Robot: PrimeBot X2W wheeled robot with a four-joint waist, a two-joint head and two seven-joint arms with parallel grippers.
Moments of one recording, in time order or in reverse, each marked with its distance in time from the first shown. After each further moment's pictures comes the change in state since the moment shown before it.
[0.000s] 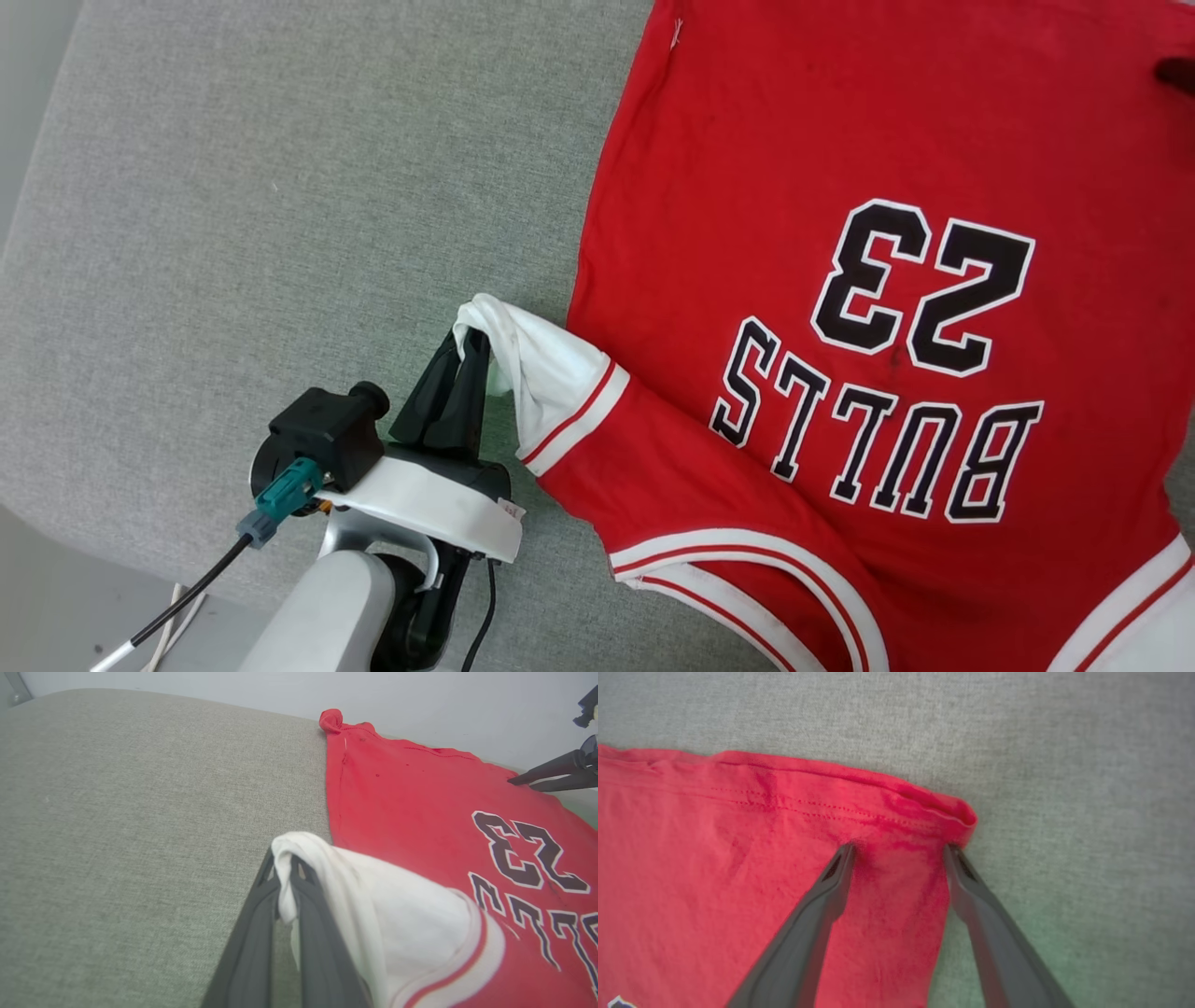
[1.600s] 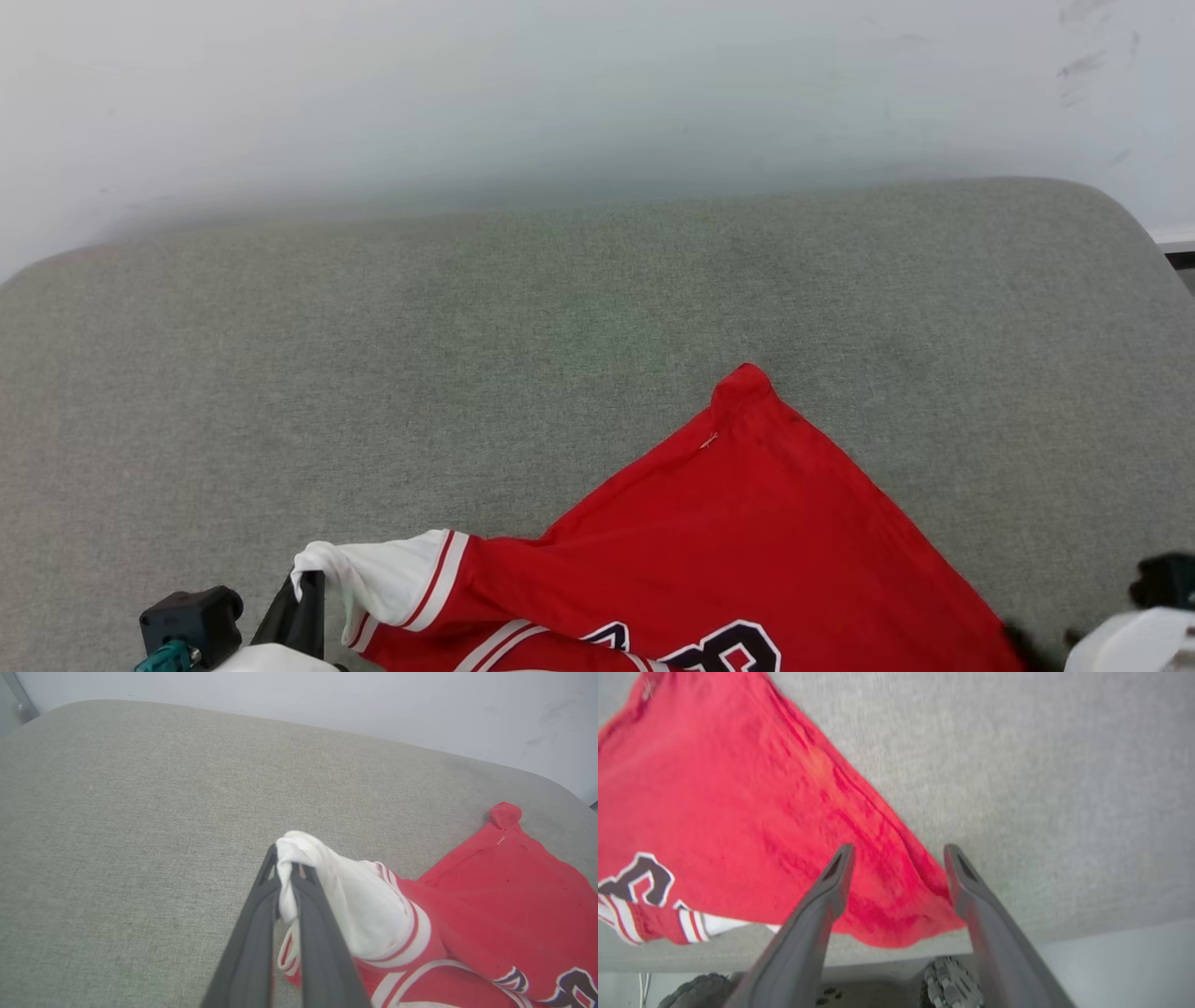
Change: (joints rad) left arm 0.426 0.168 0.132 -0.070 -0.115 0.180 0.134; right arm 1.313 0.176 -0.034 -0.825 0.145 0.000 -0.121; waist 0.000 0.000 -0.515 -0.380
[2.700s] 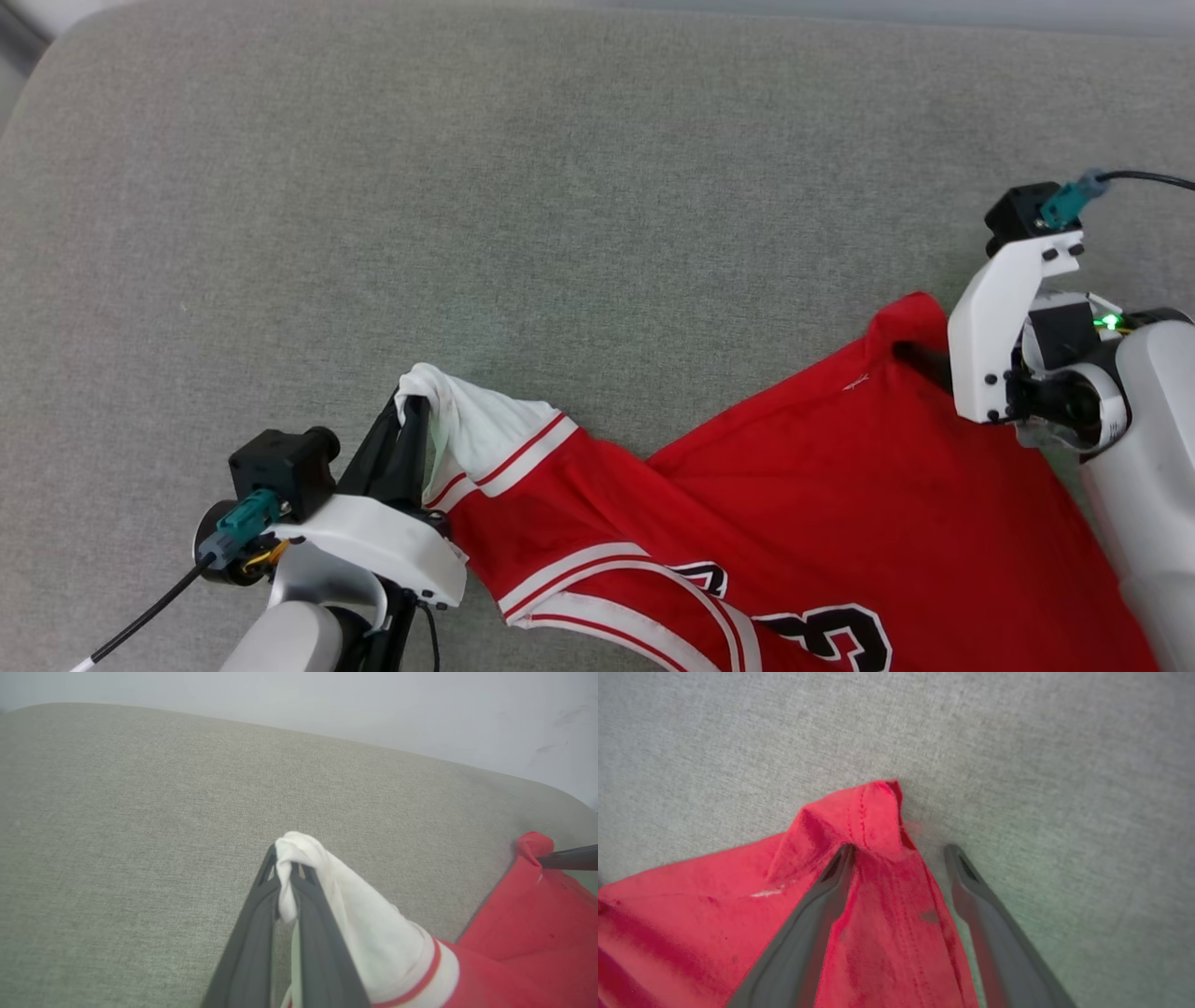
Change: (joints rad) left arm -0.314 -0.070 -0.115 0.031 0.063 -0.087 -0.032; right arm -0.820 -0.141 0.407 0.441 0.120 0.000 0.108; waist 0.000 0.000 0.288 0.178
